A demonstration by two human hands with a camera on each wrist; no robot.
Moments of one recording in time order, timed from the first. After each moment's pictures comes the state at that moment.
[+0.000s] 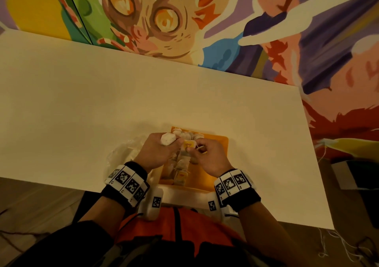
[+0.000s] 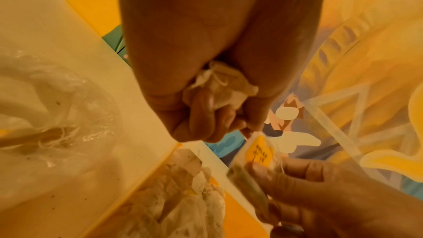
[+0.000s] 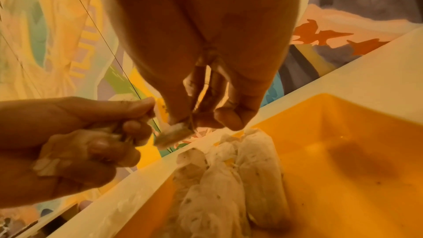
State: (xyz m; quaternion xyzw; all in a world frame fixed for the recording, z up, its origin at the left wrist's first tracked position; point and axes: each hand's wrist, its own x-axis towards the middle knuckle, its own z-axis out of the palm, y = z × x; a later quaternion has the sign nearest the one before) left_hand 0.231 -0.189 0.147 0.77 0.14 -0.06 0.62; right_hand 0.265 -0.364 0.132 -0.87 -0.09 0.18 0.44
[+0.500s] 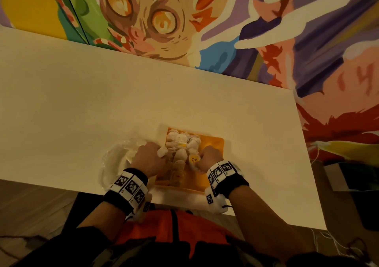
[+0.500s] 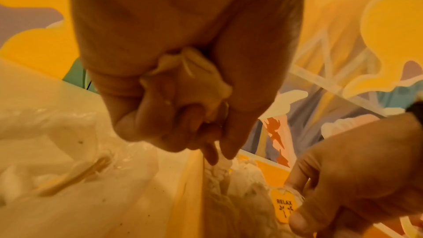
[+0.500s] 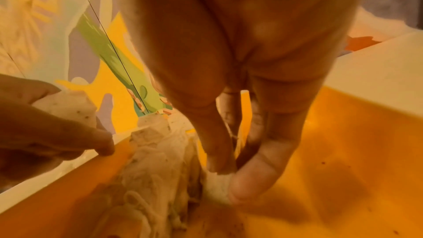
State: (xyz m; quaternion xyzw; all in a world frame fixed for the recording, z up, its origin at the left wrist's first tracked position) left_hand 0.227 -0.179 0.112 0.91 0.17 -0.15 0.33; right_hand 0.284 -0.365 0.112 -0.92 0.03 0.34 0.19
